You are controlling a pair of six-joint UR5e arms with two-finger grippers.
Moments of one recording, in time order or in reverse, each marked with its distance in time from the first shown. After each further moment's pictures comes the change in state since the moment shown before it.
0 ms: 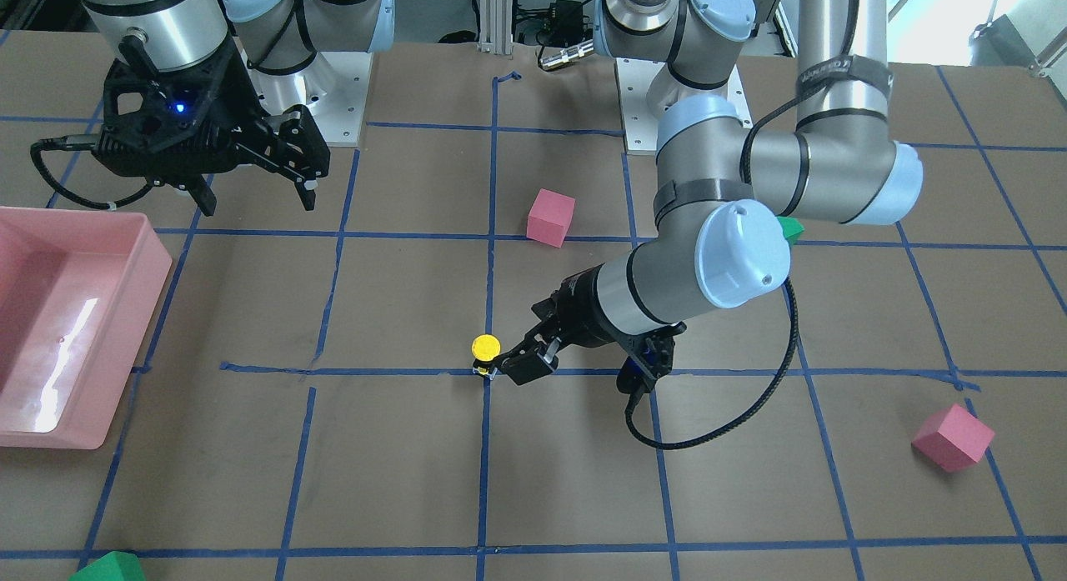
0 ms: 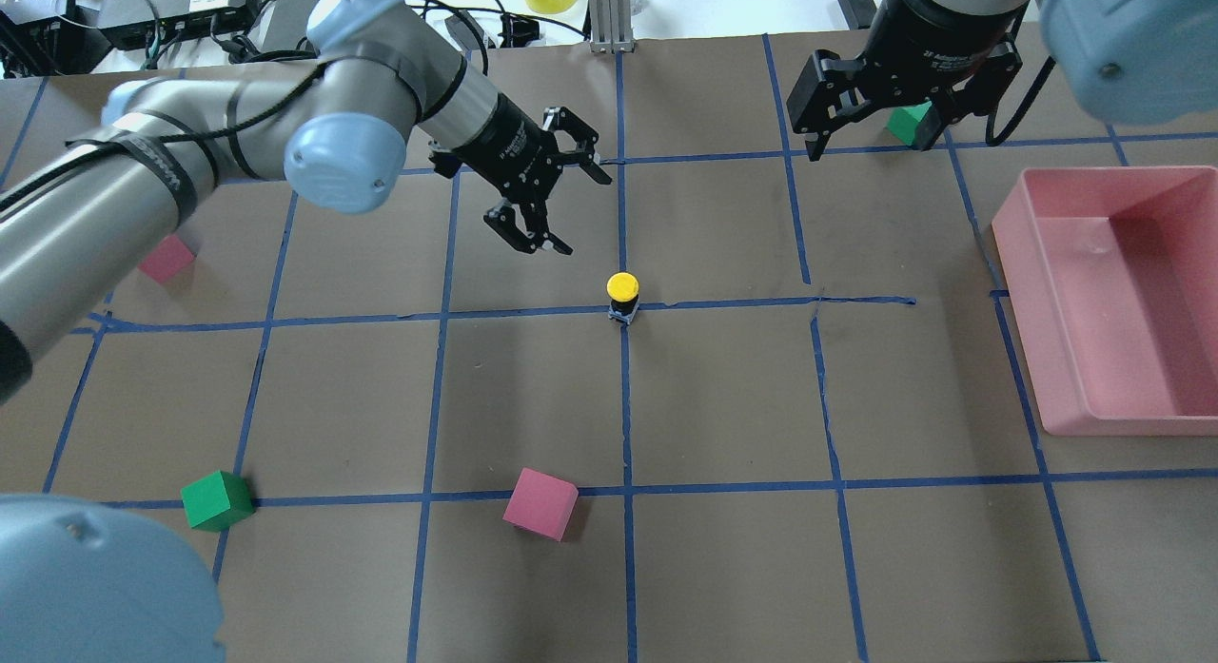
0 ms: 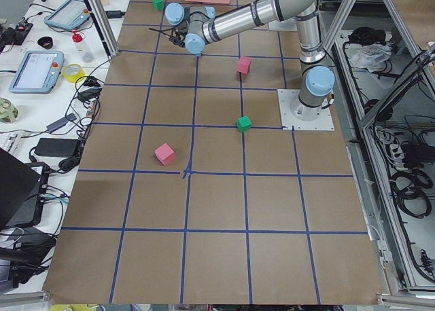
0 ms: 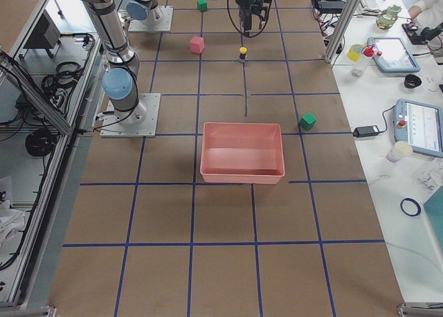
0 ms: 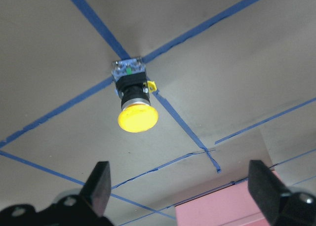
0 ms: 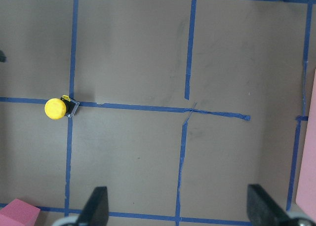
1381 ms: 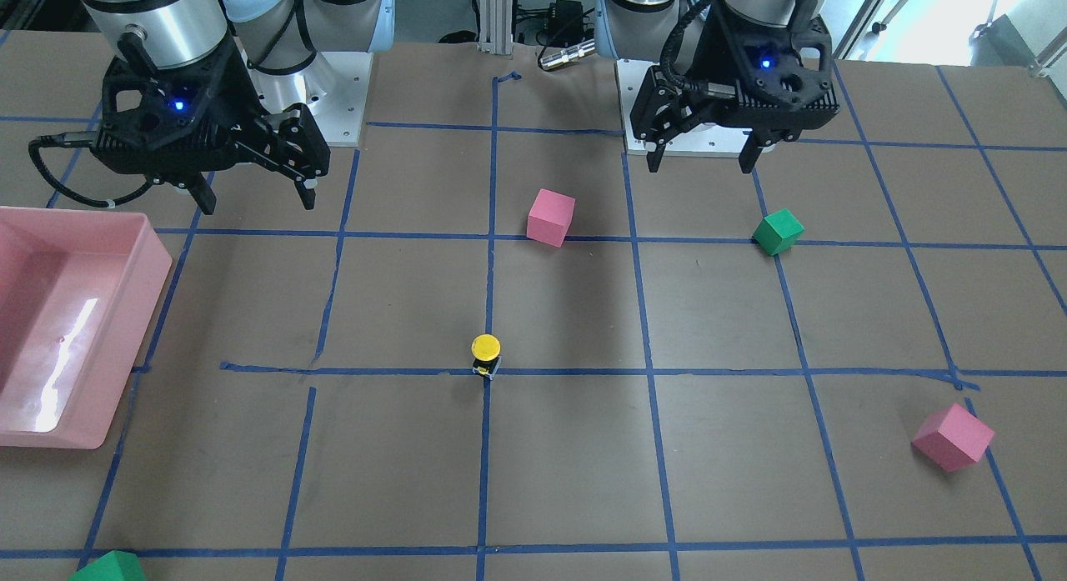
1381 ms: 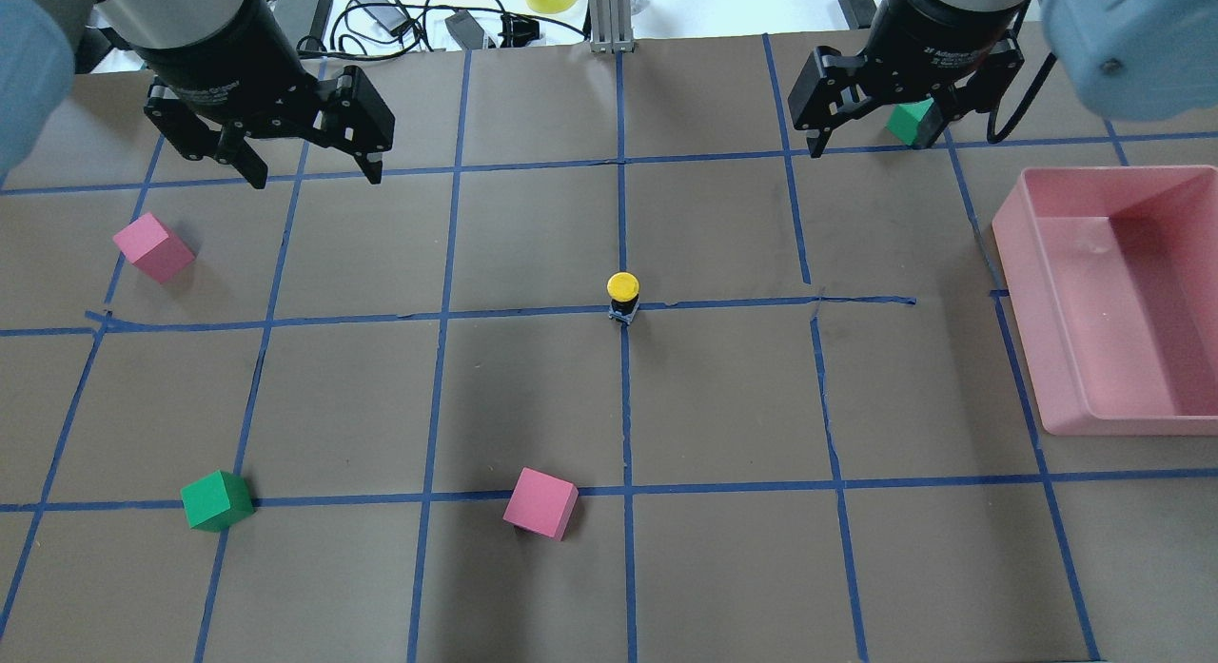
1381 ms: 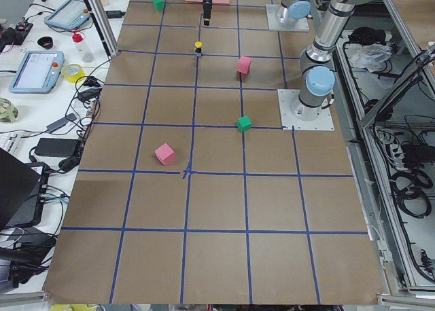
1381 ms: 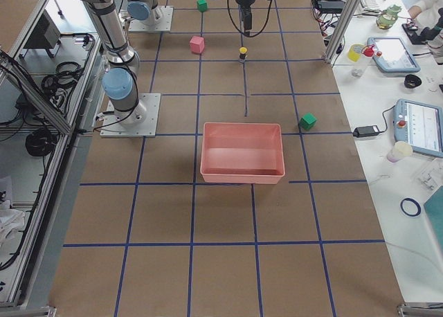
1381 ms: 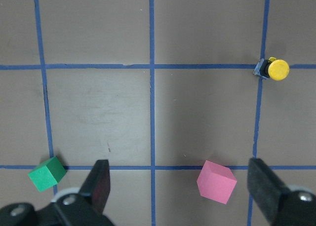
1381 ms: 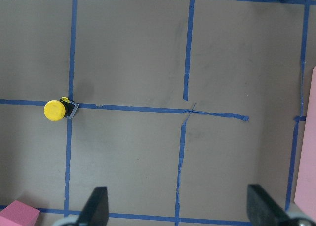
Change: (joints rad) left arm 0.065 0.392 0.030 -0.284 0.581 0.969; right arm 0.000 0.000 -0.004 0.000 -0.005 0.005
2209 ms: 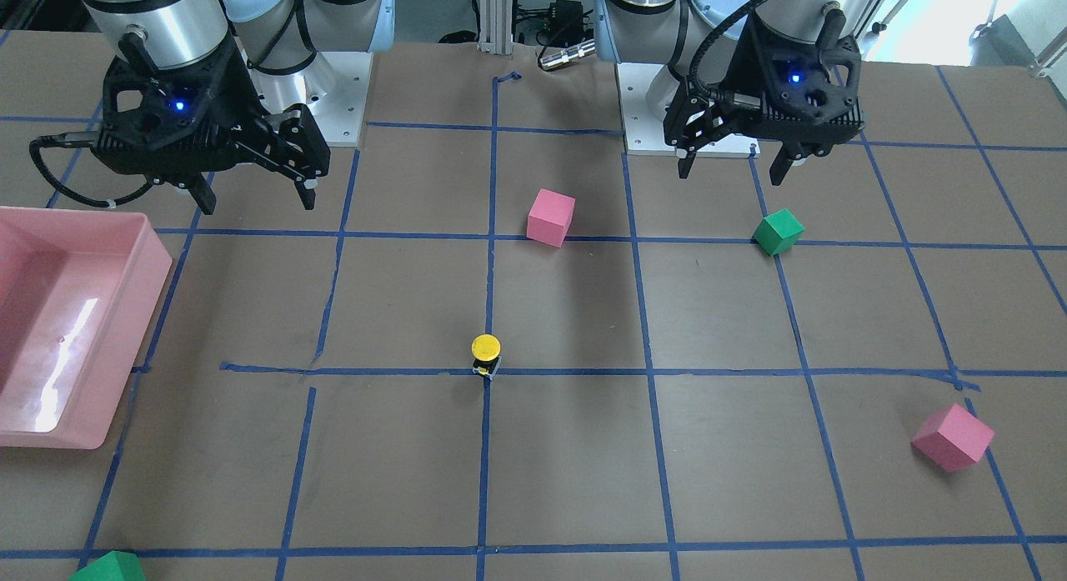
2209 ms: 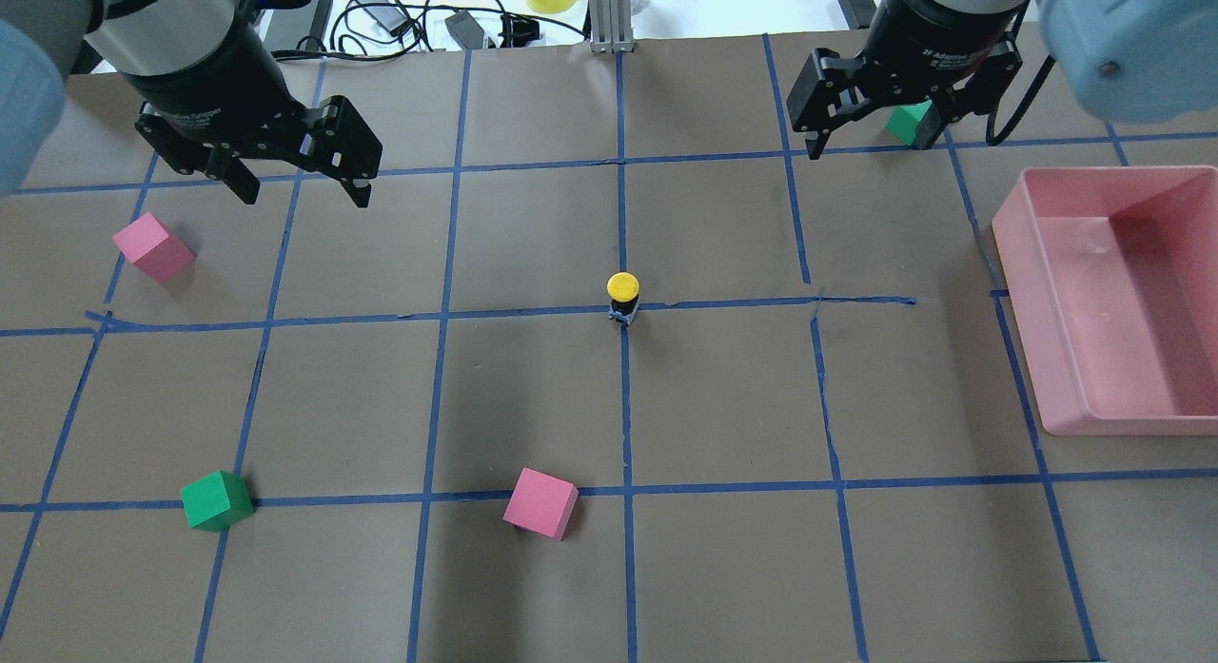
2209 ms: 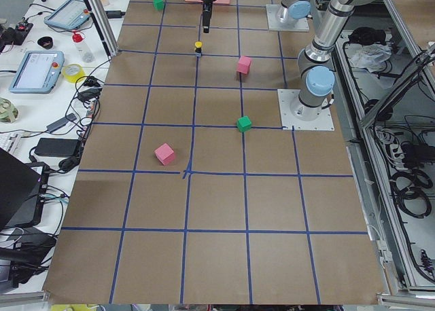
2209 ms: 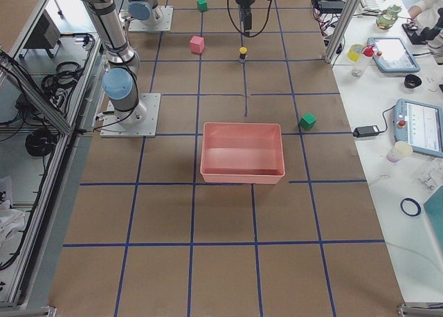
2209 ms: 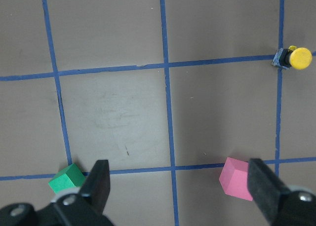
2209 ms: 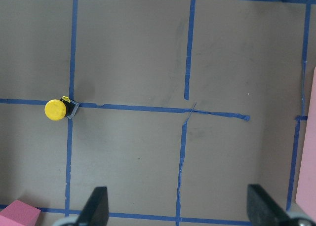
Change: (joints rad) left arm 0.014 0.023 -0.038 0.004 -0.002 0.107; right arm 0.001 0.000 0.002 -0.001 0.002 0.001
